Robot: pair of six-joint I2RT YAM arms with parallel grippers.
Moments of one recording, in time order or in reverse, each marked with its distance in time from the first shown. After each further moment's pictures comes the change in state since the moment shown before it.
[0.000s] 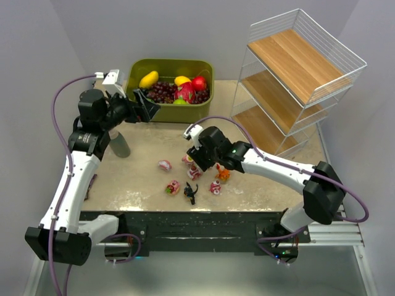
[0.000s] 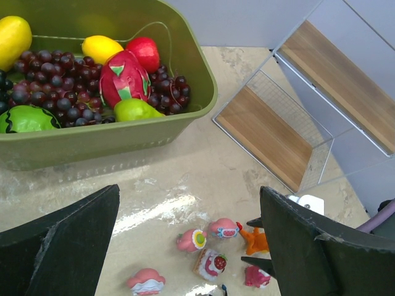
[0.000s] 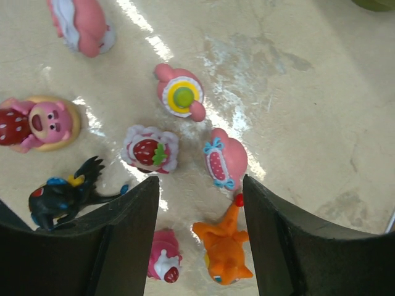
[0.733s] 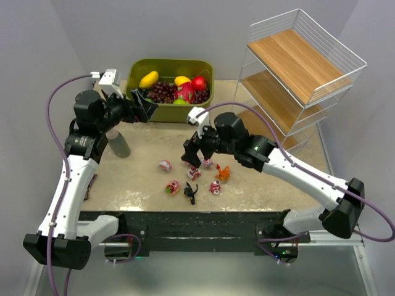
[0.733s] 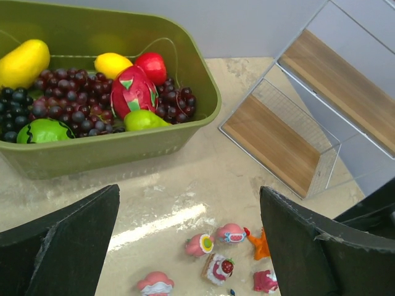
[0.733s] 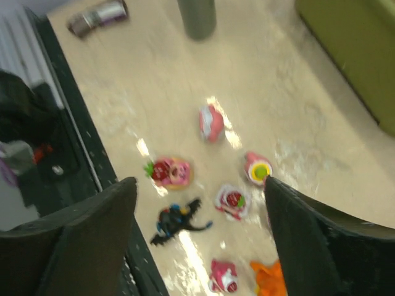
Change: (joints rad) left arm 0.000 -0.035 0.023 -0.018 -0.030 0.035; right arm 0.002 -0.191 0.175 0.001 -0.290 0.086
